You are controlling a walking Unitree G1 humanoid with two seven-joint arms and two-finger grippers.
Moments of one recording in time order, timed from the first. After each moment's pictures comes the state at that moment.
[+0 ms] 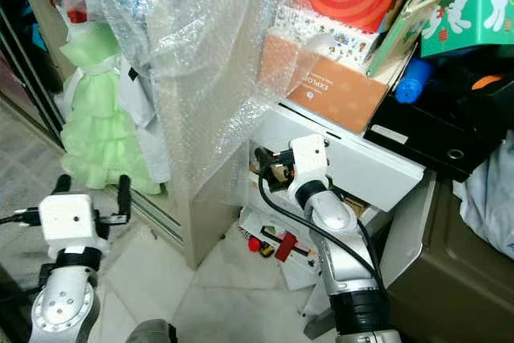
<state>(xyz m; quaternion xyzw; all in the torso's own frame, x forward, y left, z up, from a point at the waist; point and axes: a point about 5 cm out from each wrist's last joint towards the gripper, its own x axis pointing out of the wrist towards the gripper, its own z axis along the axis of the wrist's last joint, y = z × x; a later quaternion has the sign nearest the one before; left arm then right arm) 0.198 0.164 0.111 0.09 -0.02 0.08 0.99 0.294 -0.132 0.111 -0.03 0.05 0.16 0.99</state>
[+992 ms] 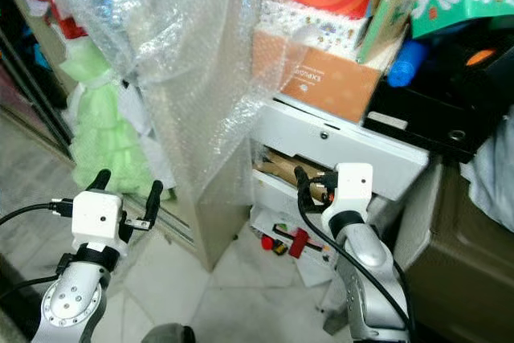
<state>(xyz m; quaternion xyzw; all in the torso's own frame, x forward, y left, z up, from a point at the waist) 0.202 0.152 0.107 0.09 -0.01 -0.04 0.99 0.251 -0.174 0.099 0.03 0.09 0.05 0.99</state>
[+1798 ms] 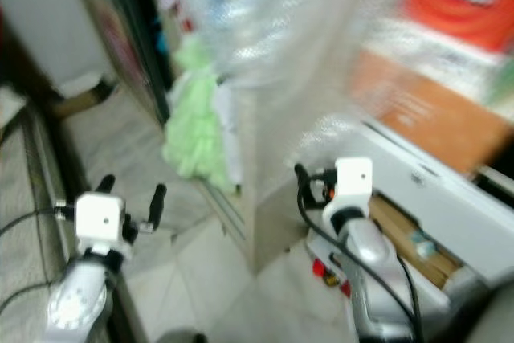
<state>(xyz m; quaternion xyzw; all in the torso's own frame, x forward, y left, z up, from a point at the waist) 0.202 0.153 0.102 0.08 0.01 -0.03 1.00 0.259 -0.165 0.106 0.02 0.08 0.07 0.99</state>
